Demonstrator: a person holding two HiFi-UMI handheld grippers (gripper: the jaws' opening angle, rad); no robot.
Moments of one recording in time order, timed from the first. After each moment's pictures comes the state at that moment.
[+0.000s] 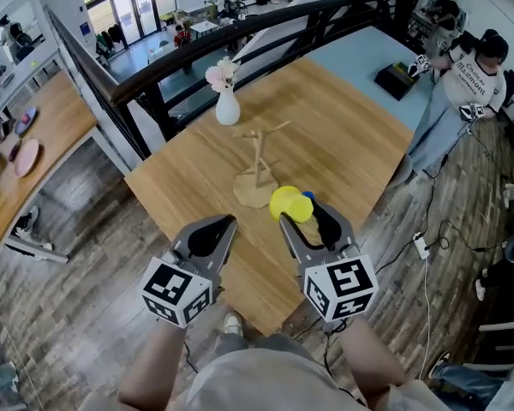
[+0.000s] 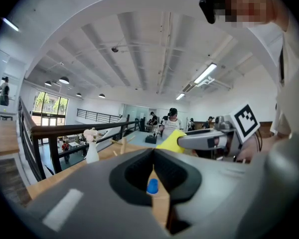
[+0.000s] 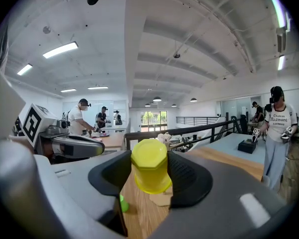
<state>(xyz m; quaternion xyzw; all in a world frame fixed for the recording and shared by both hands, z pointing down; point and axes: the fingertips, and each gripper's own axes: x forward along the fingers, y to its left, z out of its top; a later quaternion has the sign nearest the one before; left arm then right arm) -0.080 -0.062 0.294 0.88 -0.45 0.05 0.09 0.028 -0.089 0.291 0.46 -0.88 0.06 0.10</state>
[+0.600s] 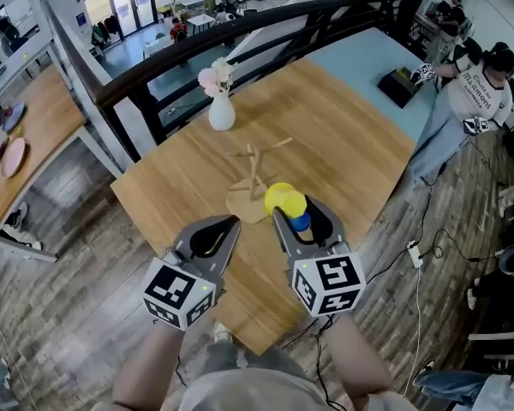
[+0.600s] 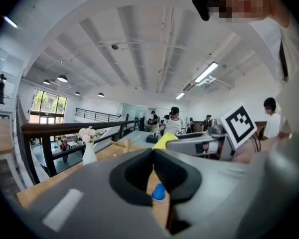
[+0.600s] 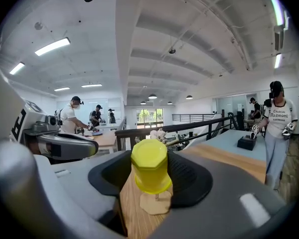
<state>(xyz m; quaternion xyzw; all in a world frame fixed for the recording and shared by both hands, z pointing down) -0.070 -0.139 0.315 0.89 -0.45 0.05 0.09 0.020 -0.180 0.324 0.48 -0.87 0.07 0.11</state>
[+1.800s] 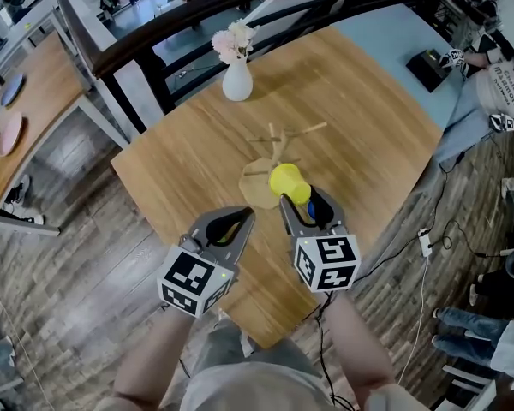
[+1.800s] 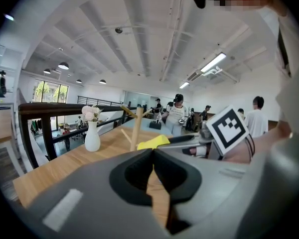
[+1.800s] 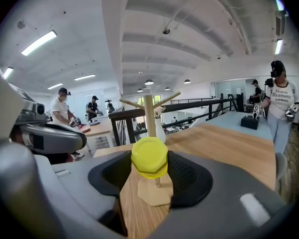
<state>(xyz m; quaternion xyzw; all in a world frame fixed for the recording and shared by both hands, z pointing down) -0.086 -0.188 0.412 0.88 -0.44 0.11 0.14 -0.005 -0.246 0.450 0.47 -0.85 0.14 0.17</state>
